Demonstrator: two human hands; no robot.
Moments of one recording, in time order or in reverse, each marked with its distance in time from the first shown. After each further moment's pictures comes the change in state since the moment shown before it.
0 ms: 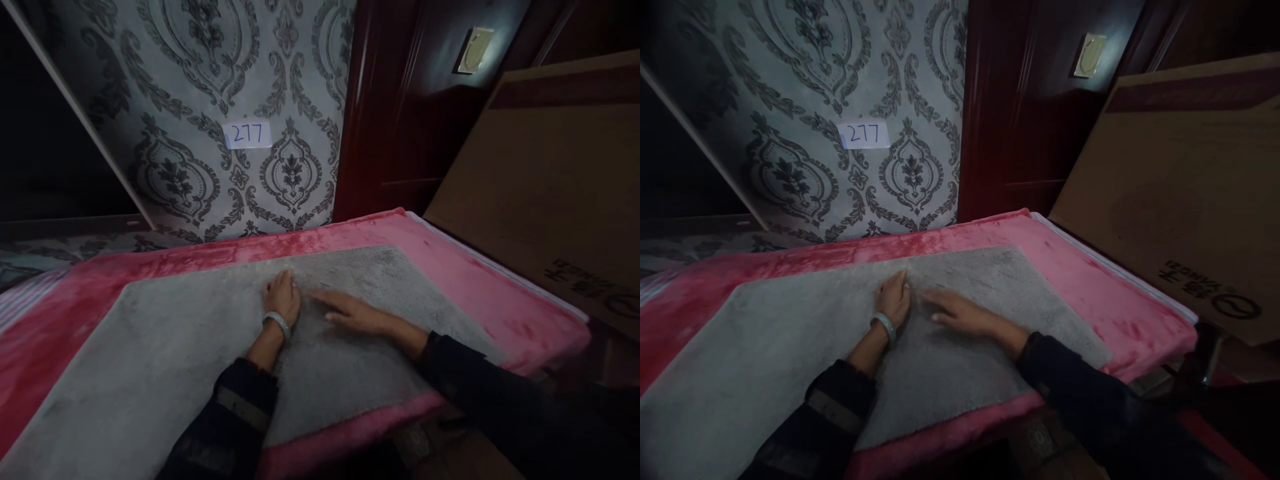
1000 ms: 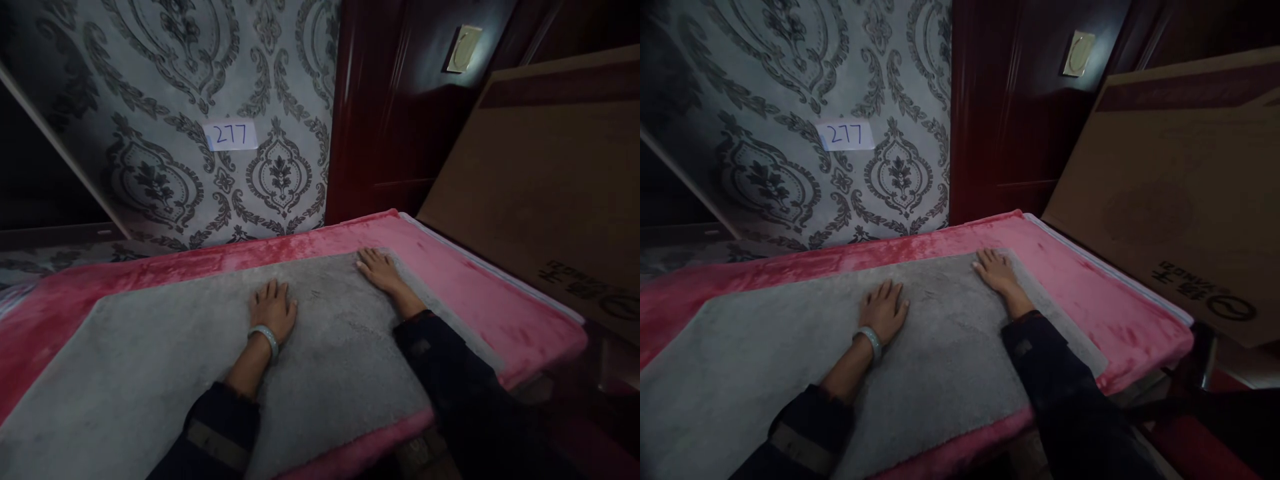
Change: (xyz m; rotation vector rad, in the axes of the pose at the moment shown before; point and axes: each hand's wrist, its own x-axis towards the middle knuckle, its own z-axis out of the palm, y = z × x) left_hand -0.002 0.005 -0.003 0.217 -0.140 0.059; right_hand -0.006 0.107 -0.054 -0.327 0.199 0.814
